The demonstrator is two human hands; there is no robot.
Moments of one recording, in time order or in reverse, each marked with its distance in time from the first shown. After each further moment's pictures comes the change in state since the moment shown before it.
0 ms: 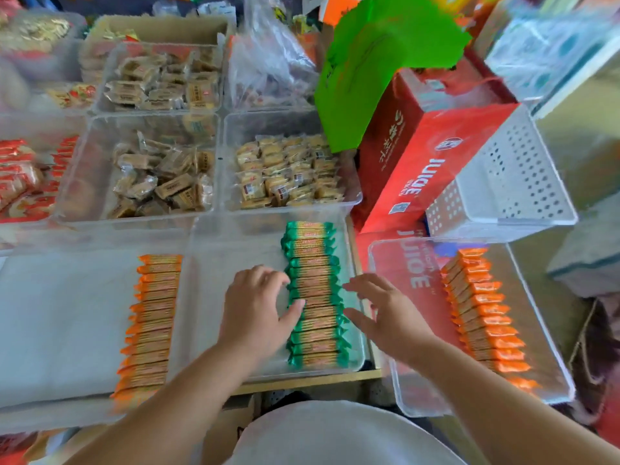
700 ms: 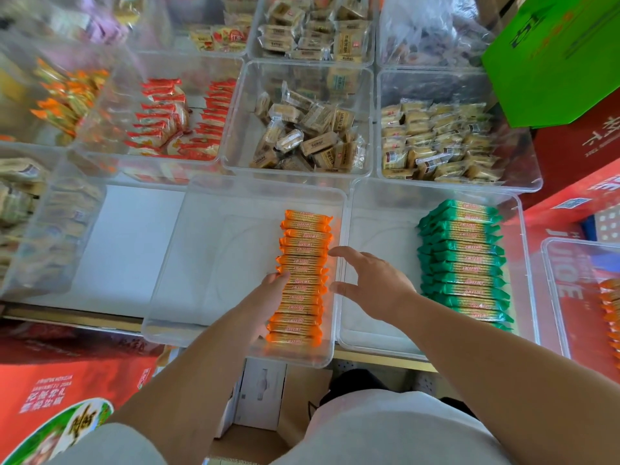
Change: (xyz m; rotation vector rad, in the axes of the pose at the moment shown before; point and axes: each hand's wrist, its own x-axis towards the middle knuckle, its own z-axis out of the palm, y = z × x) left_hand -0.071 -0.229 -0.029 -1.040 -0.521 -1.211; right_hand 0.102 -0.200 0.157 -0.245 -0.393 0.028
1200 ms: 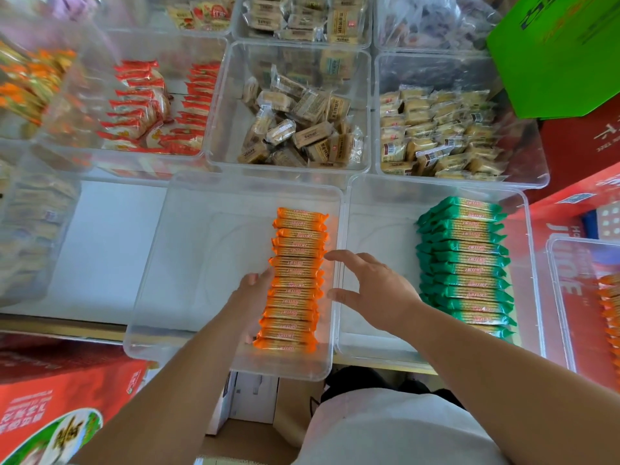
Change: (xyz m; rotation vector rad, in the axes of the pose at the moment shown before) left_hand 0.020 0.002 -0.014 0.183 0.182 -0.009; right_hand 0.001 0.001 -0.003 0.037 -0.033 0.006
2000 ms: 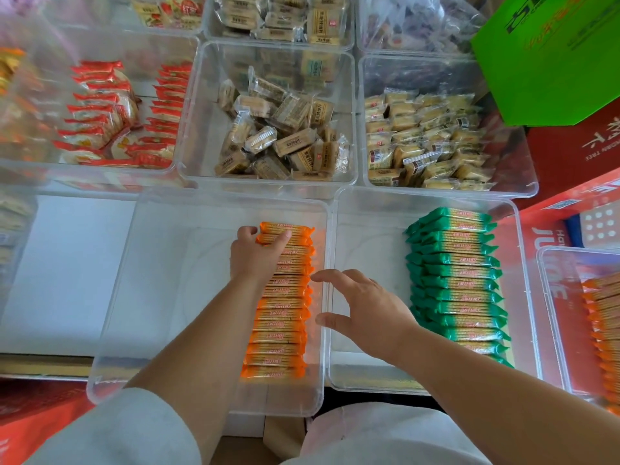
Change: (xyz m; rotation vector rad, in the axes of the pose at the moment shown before) left_hand 0.060 0.082 0.024 0.051 0.353 0.351; right_hand 0.003 0.001 -0.004 0.003 -0.024 -0.016
